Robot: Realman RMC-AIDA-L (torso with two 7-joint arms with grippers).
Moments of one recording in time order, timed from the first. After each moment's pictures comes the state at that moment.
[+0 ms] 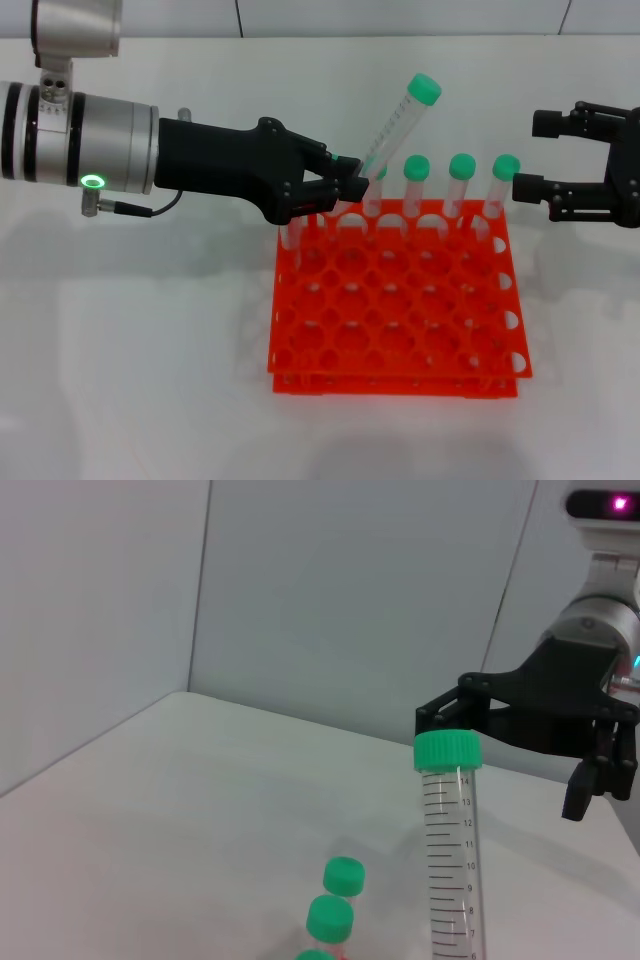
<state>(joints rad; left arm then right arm) -0.71 -2.05 0.97 0.69 1.90 1.58 -1.52 0.31 2.01 -1.01 -1.11 -1.59 -1.61 1.55</state>
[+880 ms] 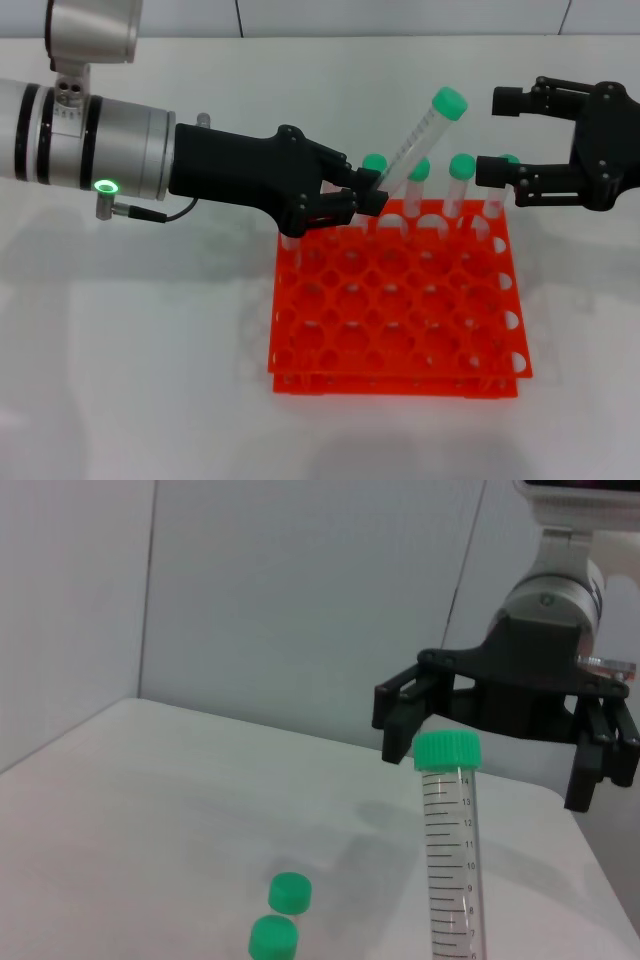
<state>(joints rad) -0.72 -2.06 0.98 0.70 1.90 1.61 -1.51 0.35 2.01 -1.07 -1.11 -1.52 -1.61 1.55</state>
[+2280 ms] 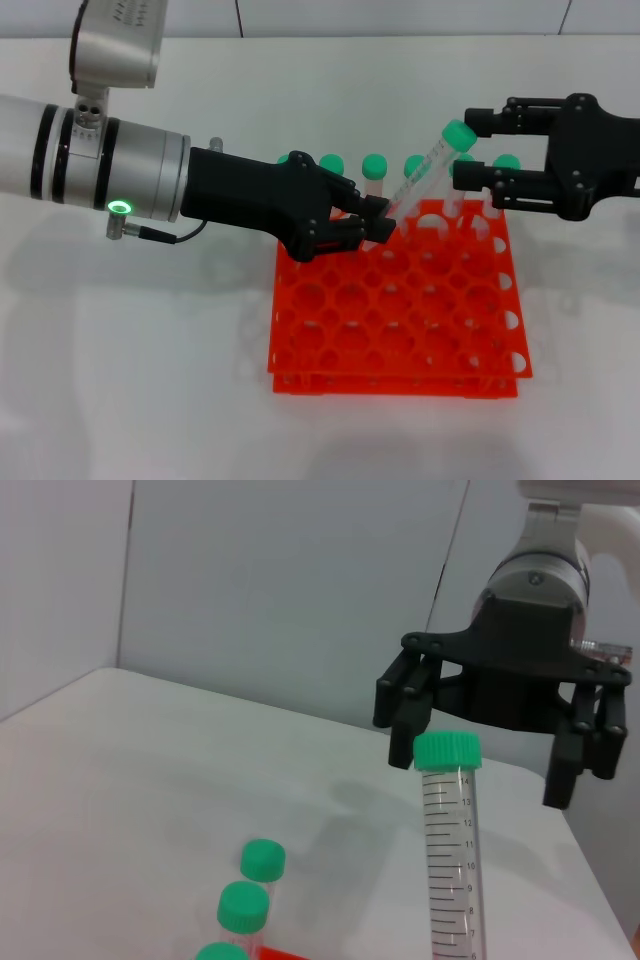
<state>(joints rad) -0.71 -2.08 1.01 0.69 1.92 1.60 -1.52 0.37 2.01 -1.12 -1.08 -1.51 -1.60 1.55</state>
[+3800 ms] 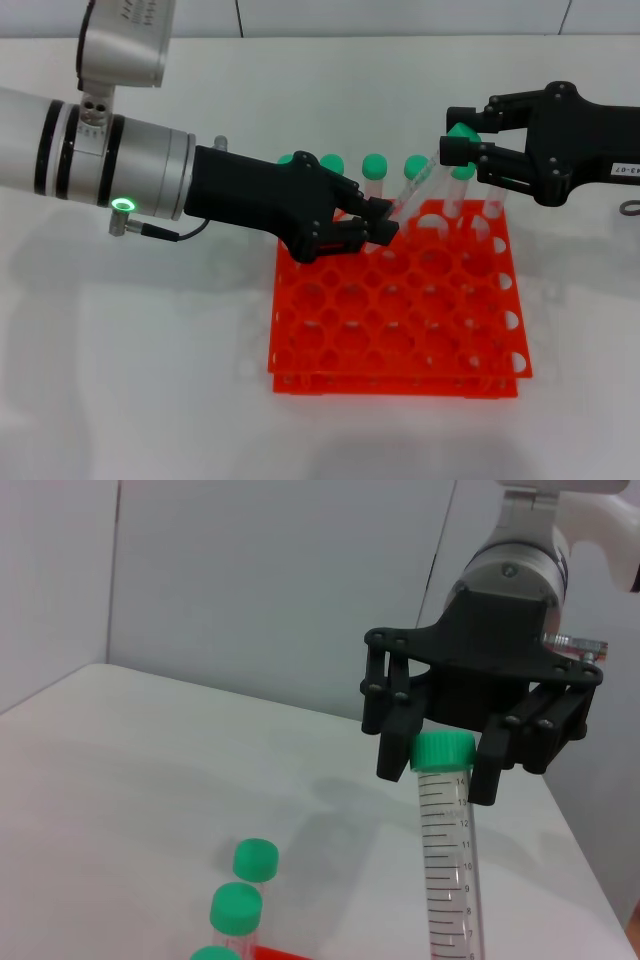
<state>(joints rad) -0.73 -2.08 1.02 0.69 1.92 1.60 -1.52 0.41 2.02 -1.13 -1.04 -1.51 -1.55 1.52</state>
